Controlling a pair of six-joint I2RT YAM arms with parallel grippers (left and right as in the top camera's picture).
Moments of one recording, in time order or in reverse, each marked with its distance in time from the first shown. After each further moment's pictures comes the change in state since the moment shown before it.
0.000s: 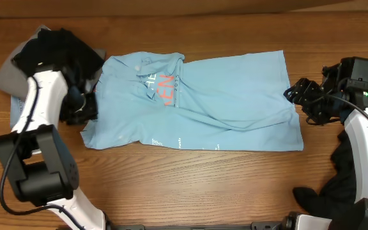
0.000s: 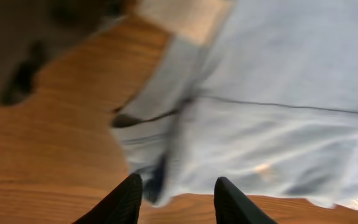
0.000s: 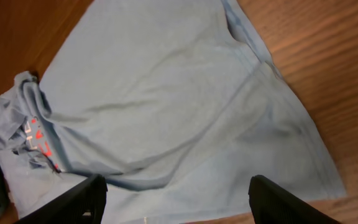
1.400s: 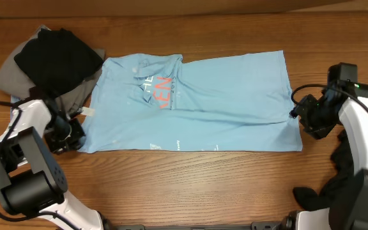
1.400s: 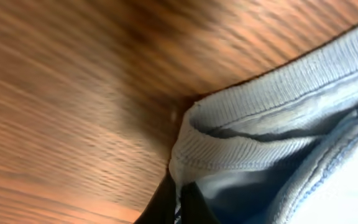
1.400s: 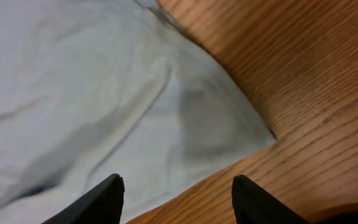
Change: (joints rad) left arm 0.188 -0.032 -0.299 0.241 -0.019 -0.097; right arm -0.001 0.143 -0.002 -0.150 0.188 0.149
